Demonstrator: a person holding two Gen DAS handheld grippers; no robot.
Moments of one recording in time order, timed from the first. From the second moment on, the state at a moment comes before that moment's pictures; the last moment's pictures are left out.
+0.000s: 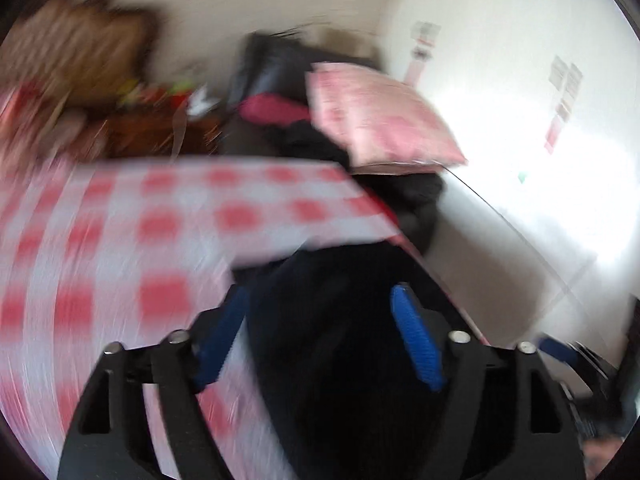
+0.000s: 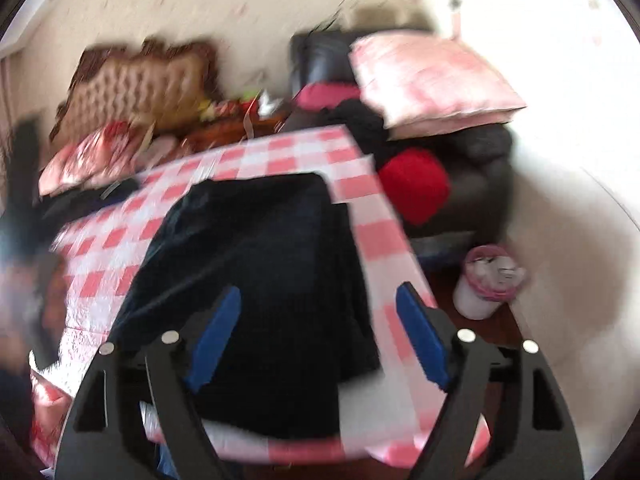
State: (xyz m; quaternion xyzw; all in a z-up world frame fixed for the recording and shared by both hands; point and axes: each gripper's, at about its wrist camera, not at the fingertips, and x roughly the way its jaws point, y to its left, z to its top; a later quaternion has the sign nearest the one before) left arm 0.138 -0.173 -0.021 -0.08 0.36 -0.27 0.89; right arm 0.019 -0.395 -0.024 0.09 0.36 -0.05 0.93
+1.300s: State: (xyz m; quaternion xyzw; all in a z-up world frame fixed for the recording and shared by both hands) left arm 0.275 -0.171 -0.039 0.01 0.33 -0.32 0.89; right arm 0.214 -0.377 -0.026 0.00 0.45 0.00 0.89
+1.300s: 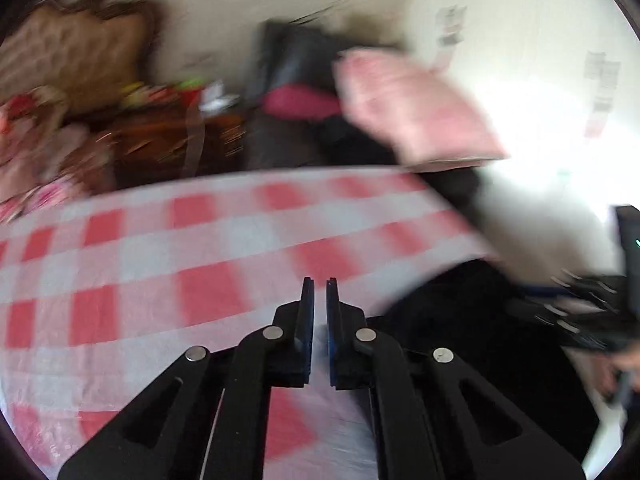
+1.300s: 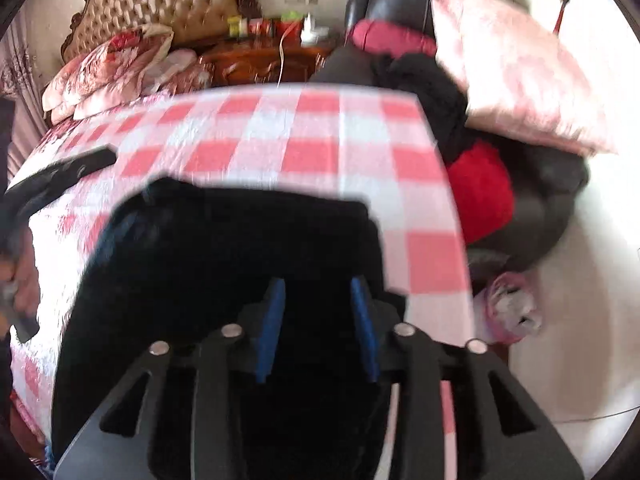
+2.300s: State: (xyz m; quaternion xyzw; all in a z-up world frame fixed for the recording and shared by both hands) left arm 0.089 -0.197 -0.077 0.05 0.38 -0.28 0.88; right arm 0.029 -0.327 -0.046 -0.01 0.42 -0.11 0.90
